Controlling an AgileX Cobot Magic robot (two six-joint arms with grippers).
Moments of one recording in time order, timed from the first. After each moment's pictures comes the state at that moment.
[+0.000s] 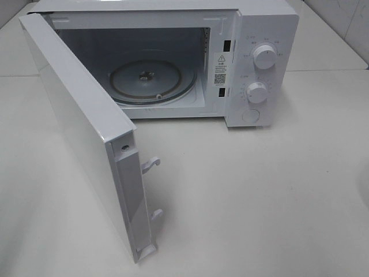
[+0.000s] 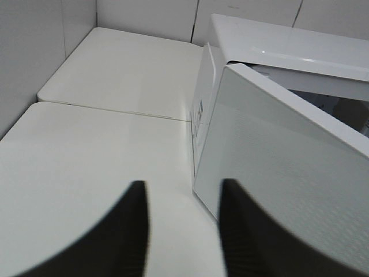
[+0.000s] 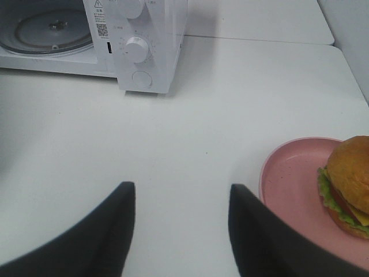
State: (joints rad) left arm 0.03 0.28 -0.39 -0.18 0.45 0.03; right arm 0.10 0.00 -0.50 -0.01 0.97 0.00
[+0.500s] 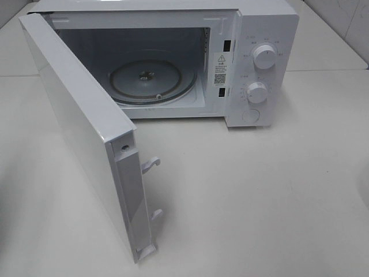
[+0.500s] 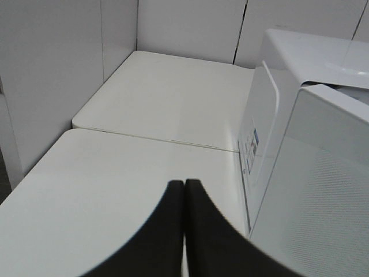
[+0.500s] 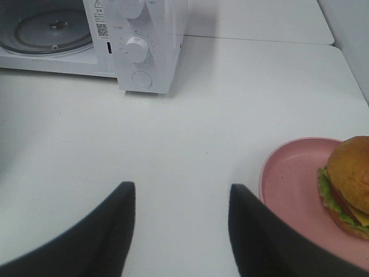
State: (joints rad) left arm 0.03 0.83 -0.25 -0.13 -0.32 0.04; right arm 0.10 0.00 -0.50 -0.01 0.97 0.00
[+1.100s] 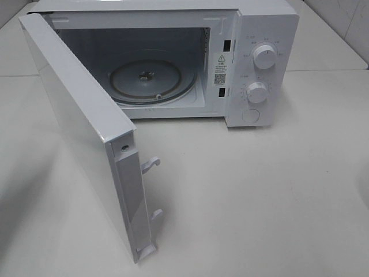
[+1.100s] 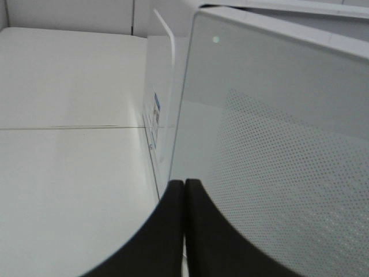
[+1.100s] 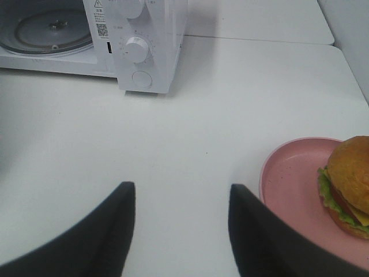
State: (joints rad) left arm 0.03 1.43 -0.25 0.39 -0.94 -0.31; right arm 0.10 0.00 -0.50 -0.01 0.97 0.00
